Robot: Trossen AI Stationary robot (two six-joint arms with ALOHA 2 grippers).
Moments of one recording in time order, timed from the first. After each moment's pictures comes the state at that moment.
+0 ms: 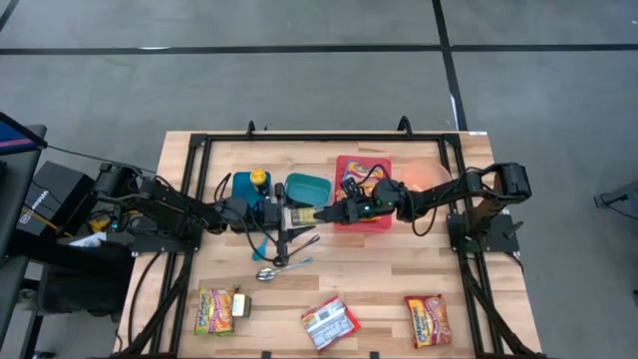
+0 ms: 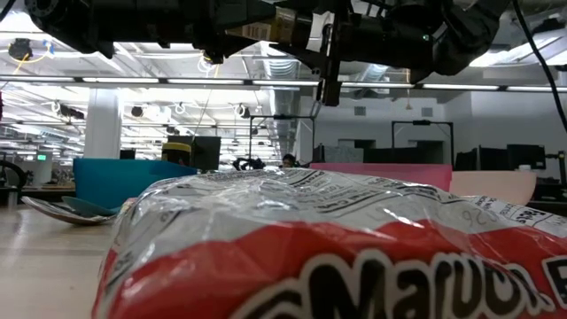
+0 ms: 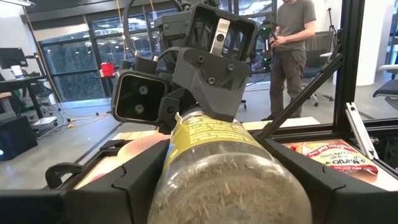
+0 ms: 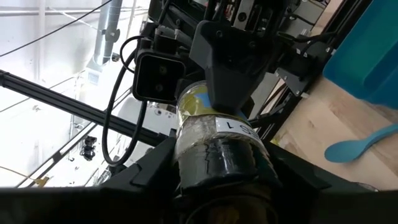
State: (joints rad) left arm -0.15 1.41 0.52 0.97 -0.23 0.14; right arm -0.03 1.66 0.74 1.00 -0.20 1.19
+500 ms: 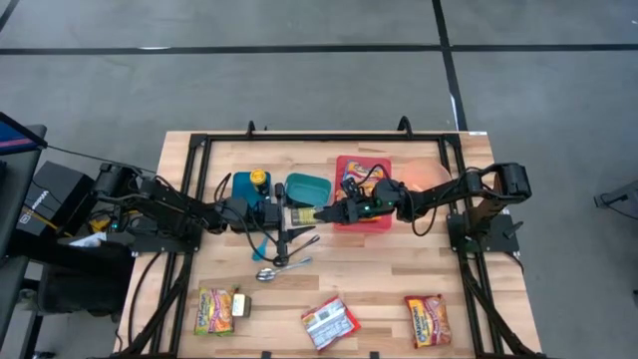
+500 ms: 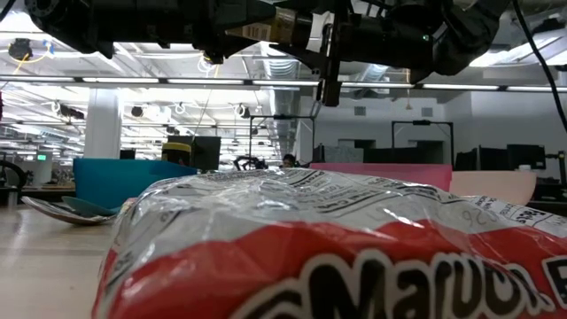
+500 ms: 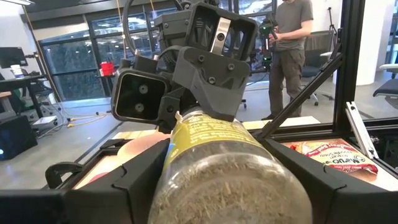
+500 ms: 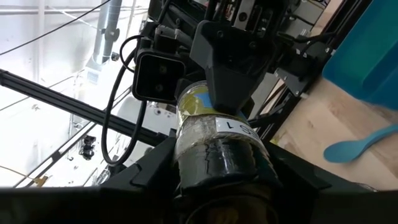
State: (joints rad) left arm -0.15 1.41 0.52 0.97 -0.23 0.14; right arm -0.03 1.66 0.74 1.00 -0.20 1.19
